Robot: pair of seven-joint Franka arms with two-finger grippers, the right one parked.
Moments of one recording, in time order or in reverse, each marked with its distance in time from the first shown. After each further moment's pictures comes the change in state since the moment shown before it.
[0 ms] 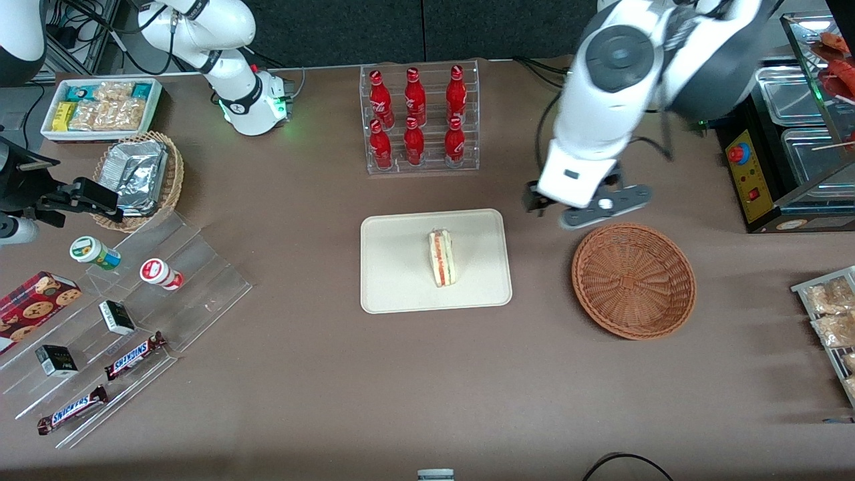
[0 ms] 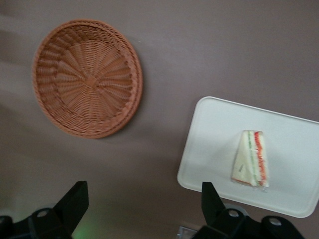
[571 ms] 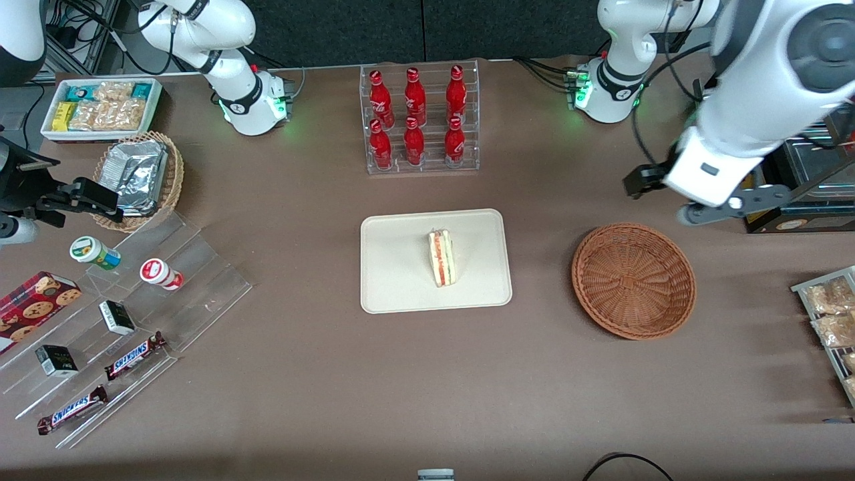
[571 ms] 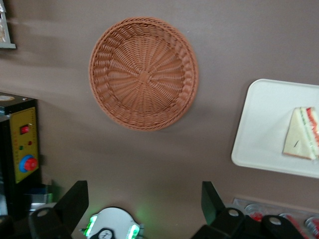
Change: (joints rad) arm 0.235 -0.036 0.006 0.093 -0.035 -0.227 0.371
